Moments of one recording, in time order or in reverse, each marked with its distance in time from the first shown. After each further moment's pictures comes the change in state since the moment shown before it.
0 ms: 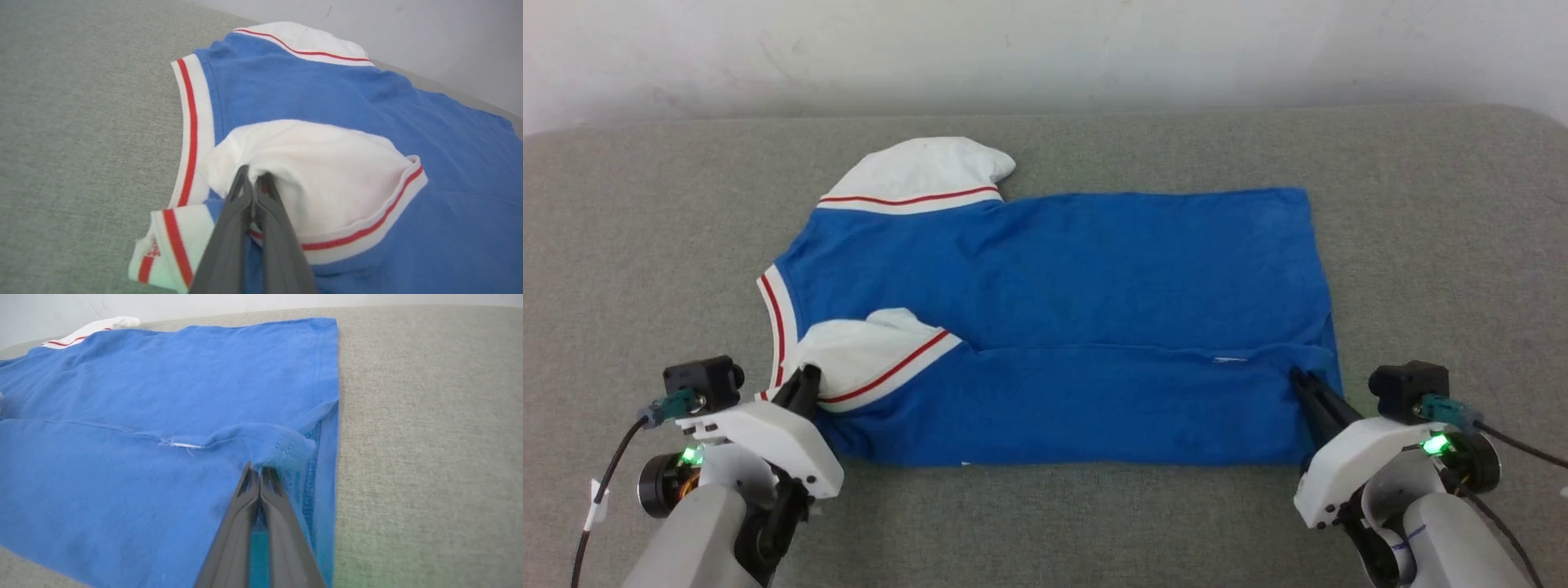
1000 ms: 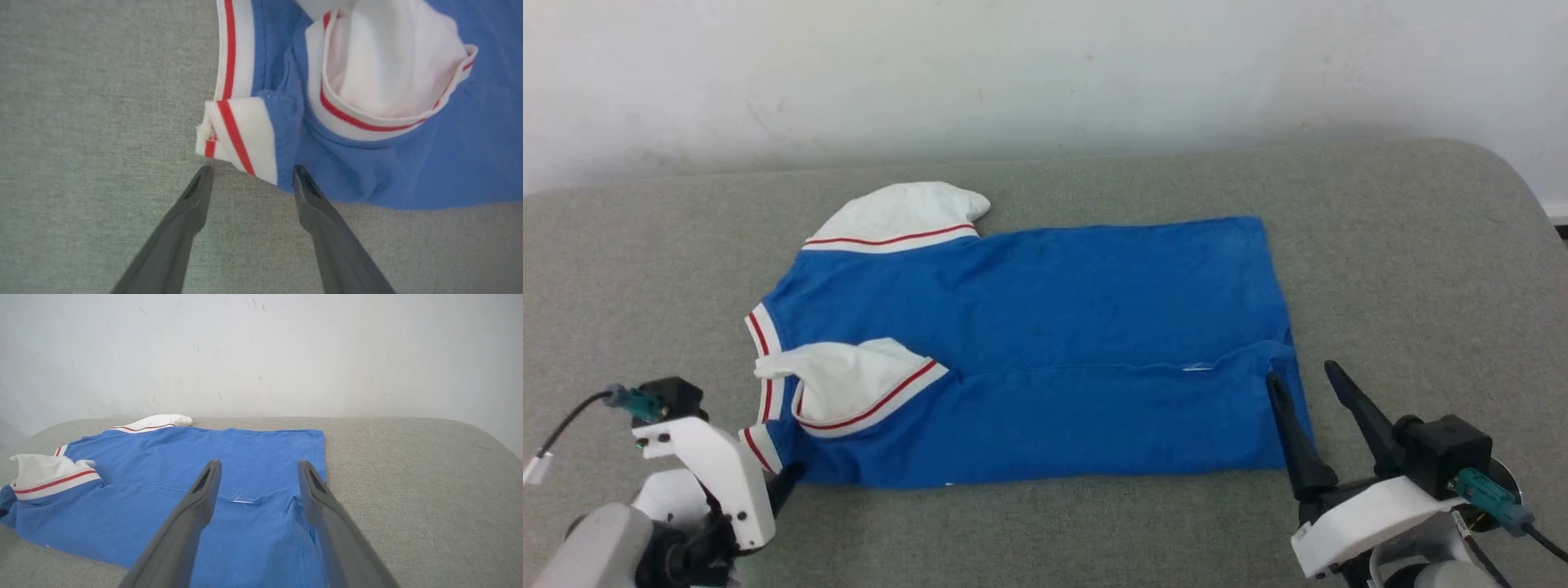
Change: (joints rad) left arm 0.089 0.225 -0.023 -0.185 -0.172 0.067 0.586; right arm 0.236 0.060 -0.022 -0.407 -0.099 0.000 -0.087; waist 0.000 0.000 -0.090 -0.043
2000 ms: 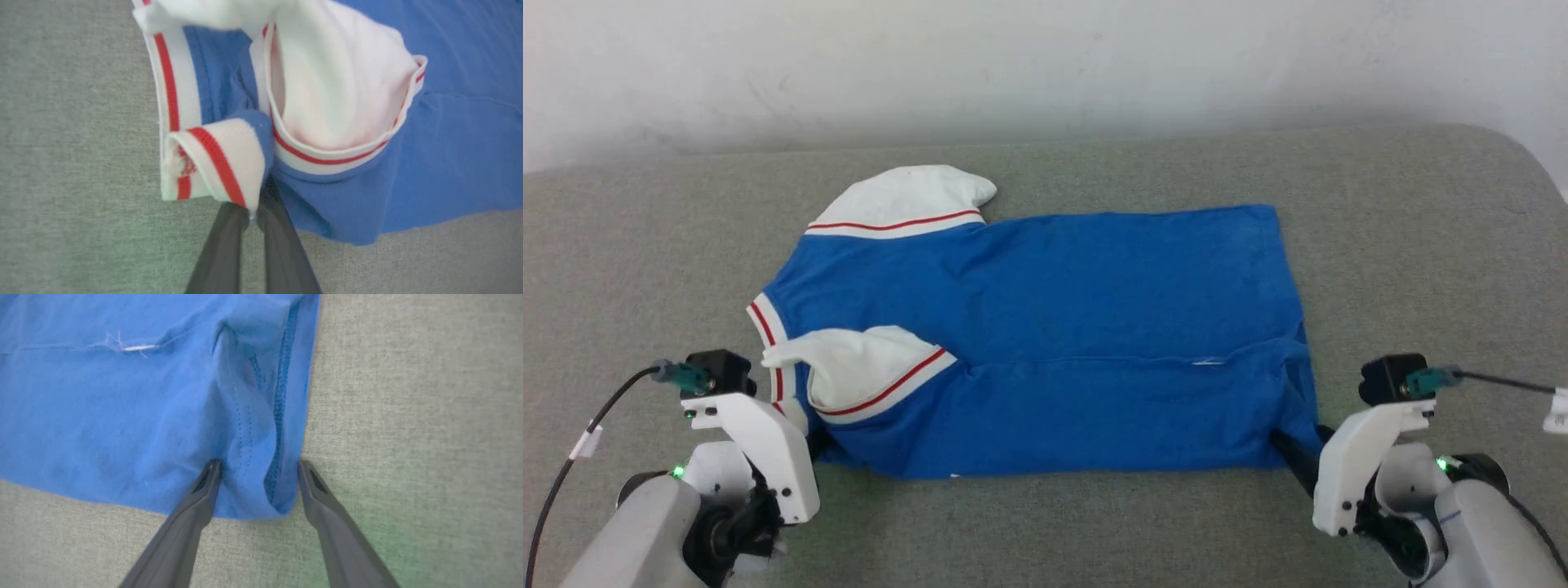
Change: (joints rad) left arm -0.079 -0.074 -0.063 0.073 0.018 -0.055 -0.063; right arm -0.224 -0.087 0.007 0.362 0.195 0.000 0.544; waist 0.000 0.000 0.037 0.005
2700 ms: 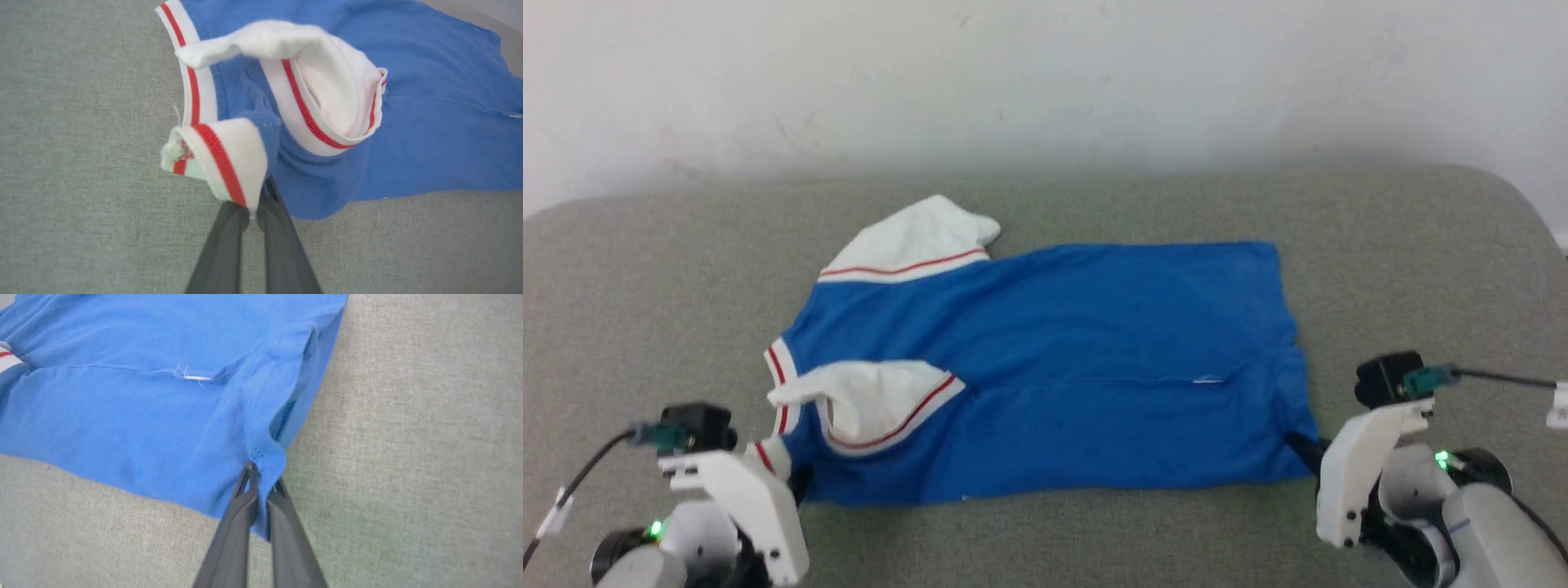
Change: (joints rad) left arm 0.164 0.054 0.034 -0.237 0.022 0.107 -0.054; right arm -0.041 -0.066 0.089 -0.014 0.086 -0.001 0.048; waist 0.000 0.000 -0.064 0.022
